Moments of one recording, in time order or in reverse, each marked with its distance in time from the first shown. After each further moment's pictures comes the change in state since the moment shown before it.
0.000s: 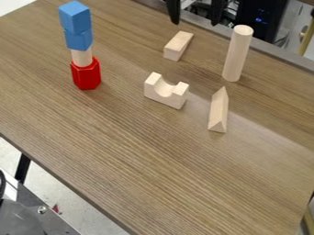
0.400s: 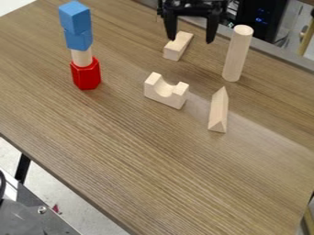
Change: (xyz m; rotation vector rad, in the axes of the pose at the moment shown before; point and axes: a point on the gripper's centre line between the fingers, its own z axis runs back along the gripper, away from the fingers) arm -0.005 0.013 -0.035 0.046 0.081 -0.033
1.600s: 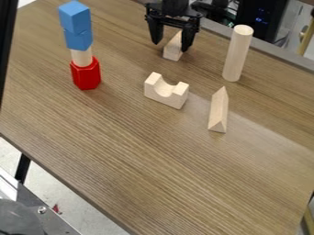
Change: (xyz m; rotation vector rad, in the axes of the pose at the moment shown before) arm 0.047 0.040 -0.041 0.015 0.036 -0.264
